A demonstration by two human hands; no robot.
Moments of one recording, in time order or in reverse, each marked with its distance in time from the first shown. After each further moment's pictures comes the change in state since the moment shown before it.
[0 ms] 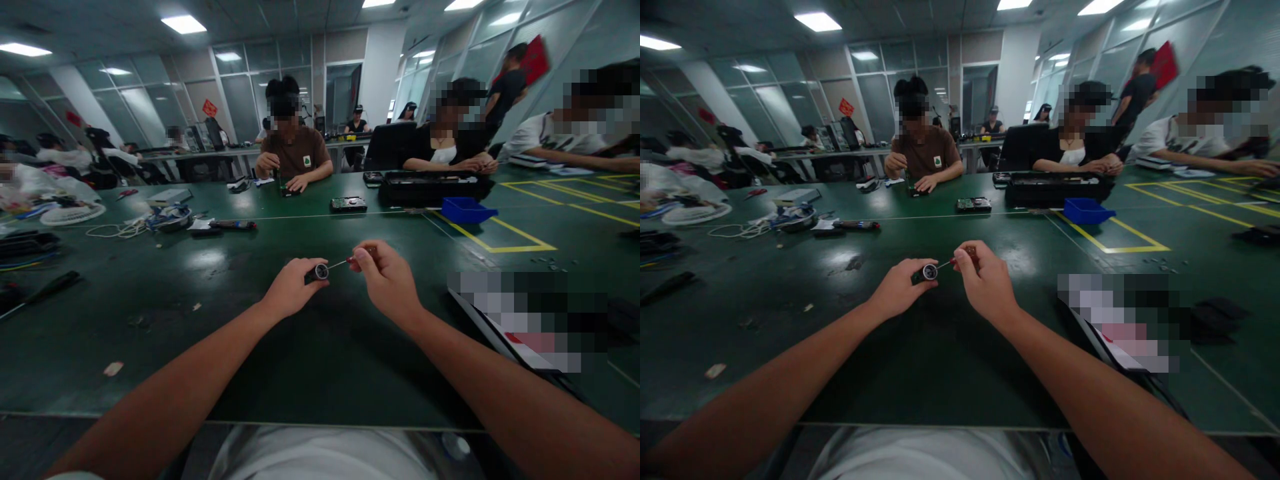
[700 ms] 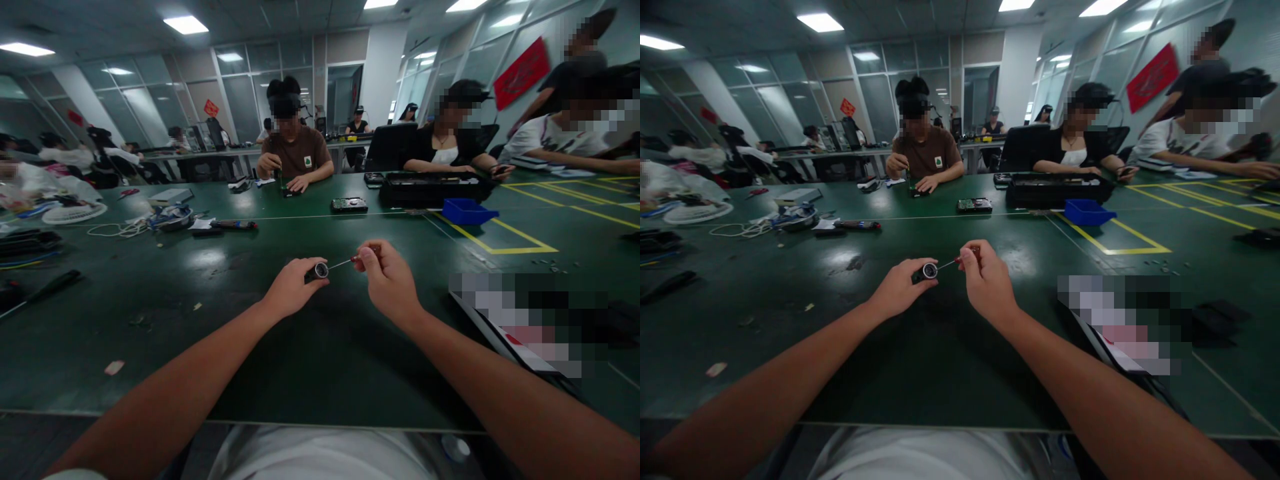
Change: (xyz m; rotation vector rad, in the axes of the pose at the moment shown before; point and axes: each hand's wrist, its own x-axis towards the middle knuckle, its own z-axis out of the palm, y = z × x) left_hand 0.001 0.001 -0.001 -0.033 -0.007 -0.026; right_hand 0.000 0.001 0.002 0.000 0.039 0.015
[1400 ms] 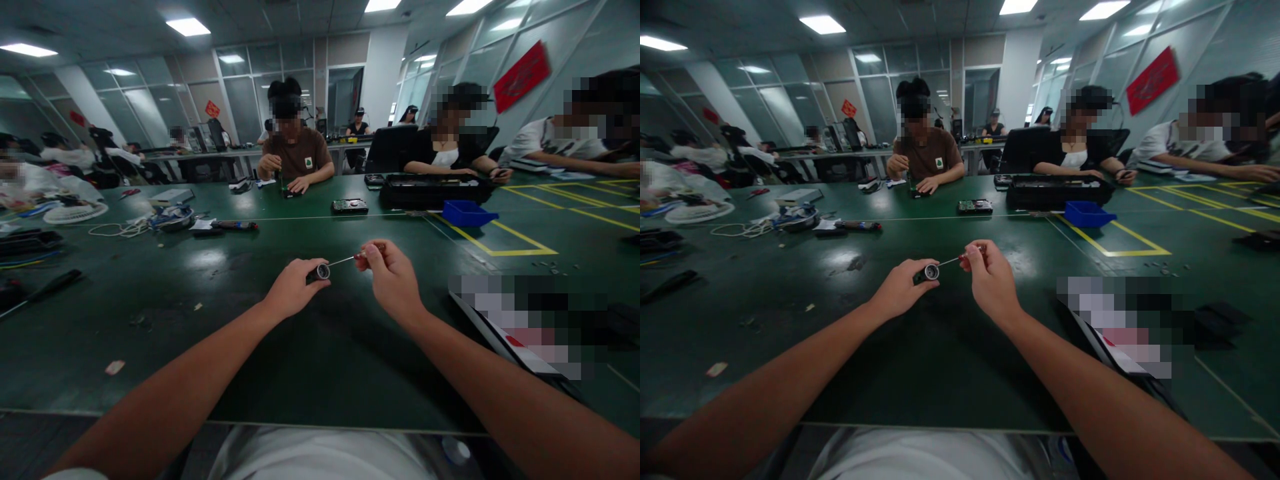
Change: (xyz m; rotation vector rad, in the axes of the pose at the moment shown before) left_hand 0.000 0.002 -0.001 0.028 -0.004 0.002; right_hand 0.004 0.004 0.001 0.157 0.059 0.097
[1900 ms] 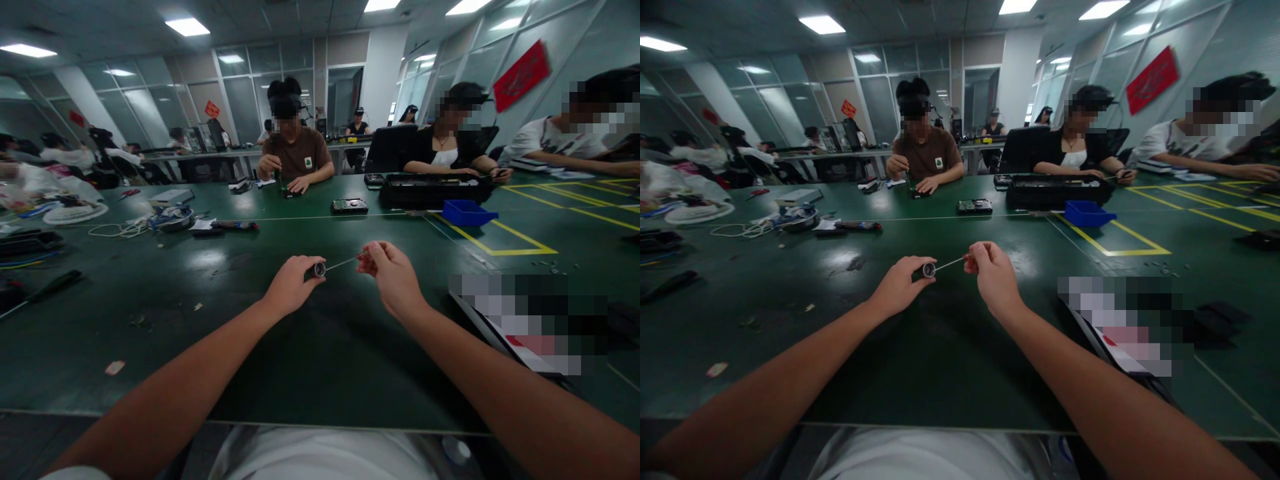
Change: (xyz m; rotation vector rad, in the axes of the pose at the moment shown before) left_hand 0.003 -0.003 -0.002 0.010 0.037 0.024; right_hand 0.011 0.018 0.000 0.223 0.023 0.228
